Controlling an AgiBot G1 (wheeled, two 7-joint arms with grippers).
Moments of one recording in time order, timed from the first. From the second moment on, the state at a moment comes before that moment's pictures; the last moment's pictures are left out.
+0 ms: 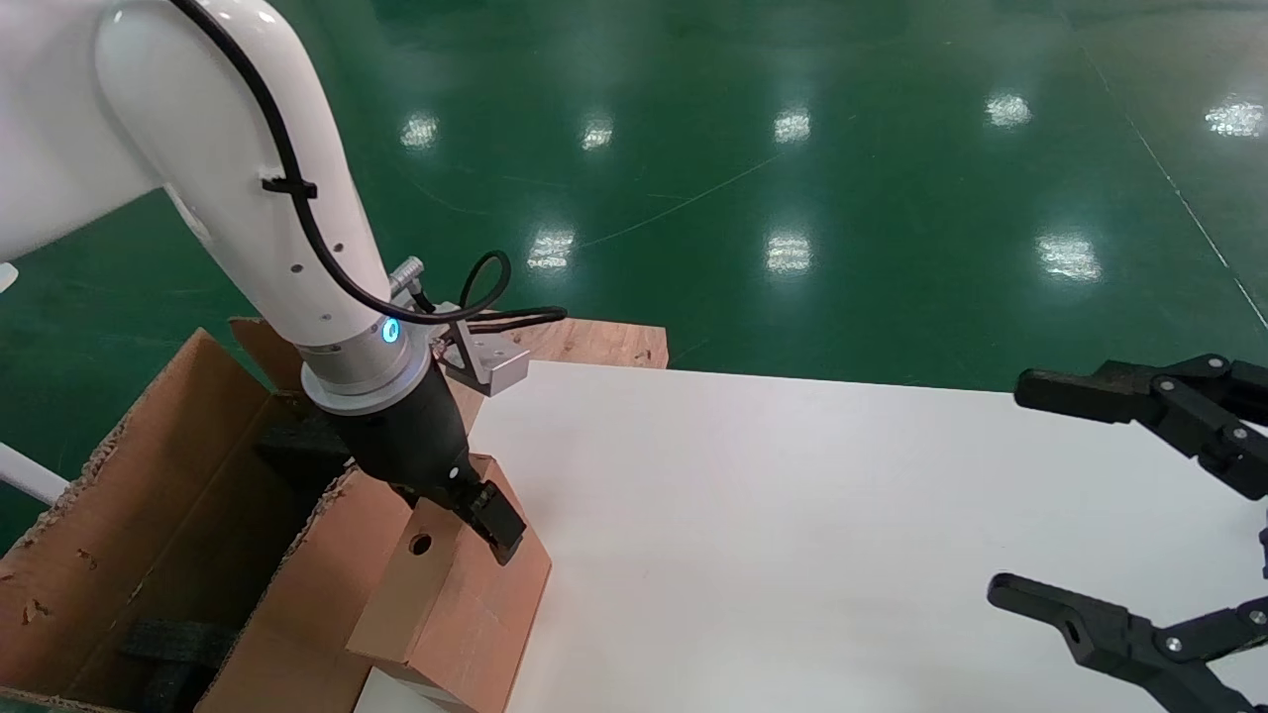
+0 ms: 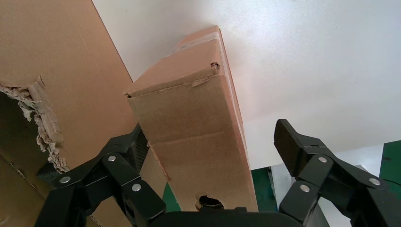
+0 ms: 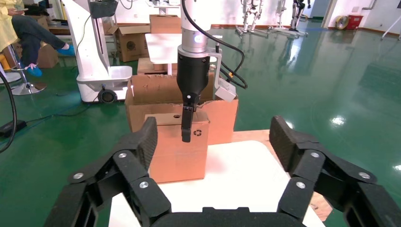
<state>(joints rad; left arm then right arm) -2.17 0.97 1.84 -1.21 1.44 1.51 -1.87 1.08 -0.61 -0.29 1.28 -0.72 -1.49 0.18</state>
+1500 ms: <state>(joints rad) -2.42 1.04 1.76 -0.92 1.54 1.47 -1.59 1.08 -0.61 -0.29 1.28 -0.72 -1.49 0.18</state>
